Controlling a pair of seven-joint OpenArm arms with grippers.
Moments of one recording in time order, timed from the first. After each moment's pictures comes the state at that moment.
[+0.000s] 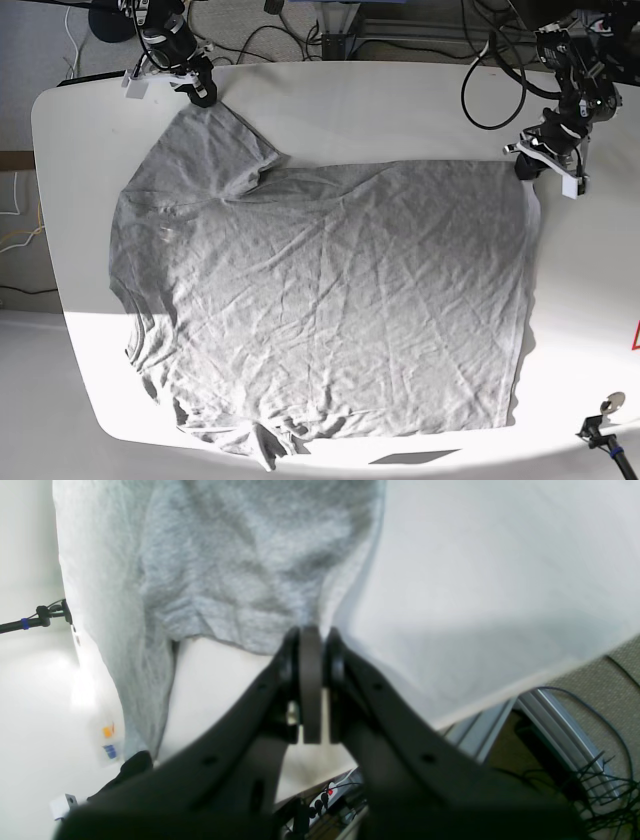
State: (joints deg) left arm 11.1 -8.9 -35.5 86.0 -29.1 -30.1 49.0; right arm -38.1 -0.4 22.4 100.3 62.3 1.1 -35.7
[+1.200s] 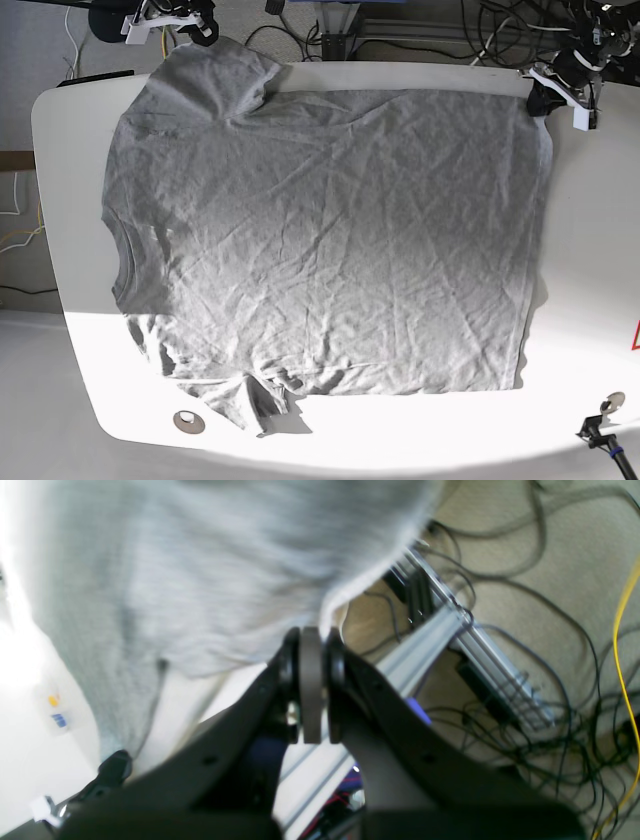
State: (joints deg) left arm 29.9 -11.4 -38.0 91.1 -33.4 -36.9 43.5; right arm -53.9 -0.4 22.3 108.2 62.0 4.0 -36.0
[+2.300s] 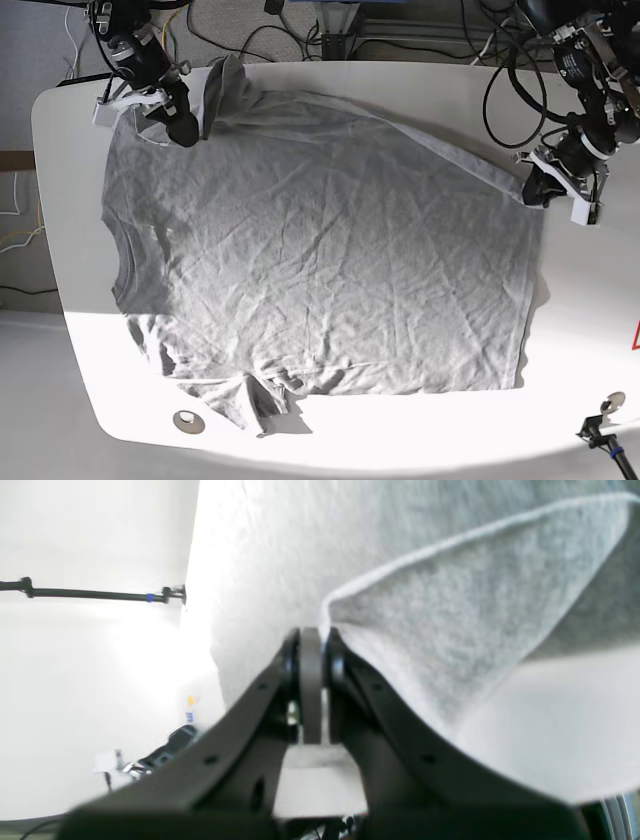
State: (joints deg) left arm 7.3 -10.8 -37.4 99.4 -37.9 -36.2 66.3; right arm -38.5 8.0 22.4 111.1 78.3 5.2 -36.2
